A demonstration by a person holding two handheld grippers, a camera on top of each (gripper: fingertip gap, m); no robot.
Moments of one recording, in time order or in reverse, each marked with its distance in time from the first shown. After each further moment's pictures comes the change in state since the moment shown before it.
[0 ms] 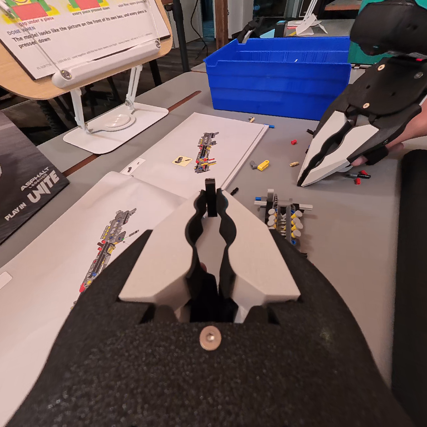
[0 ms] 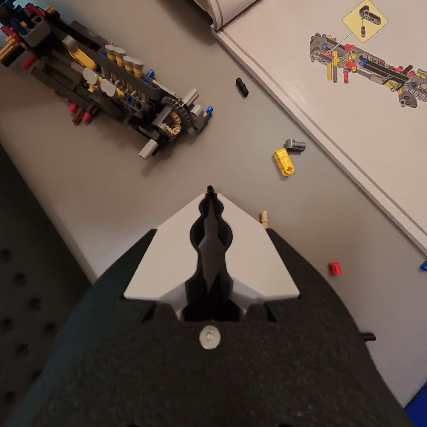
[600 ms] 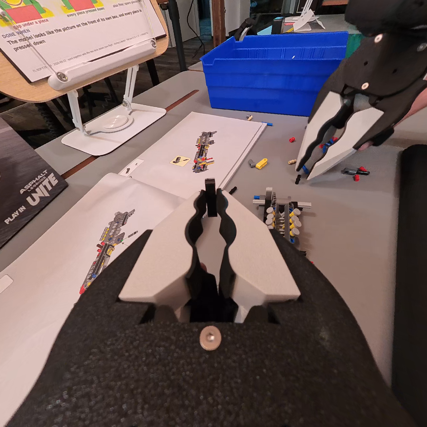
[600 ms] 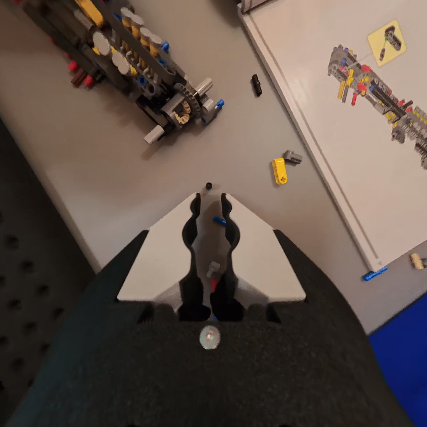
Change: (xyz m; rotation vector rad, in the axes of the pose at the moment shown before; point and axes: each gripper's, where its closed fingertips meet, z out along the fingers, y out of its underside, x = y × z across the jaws) left arm 0.003 0.000 0.000 -0.005 0.005 0.022; right arm 0.003 -0.002 -0.011 -0.160 -0.015 -0.196
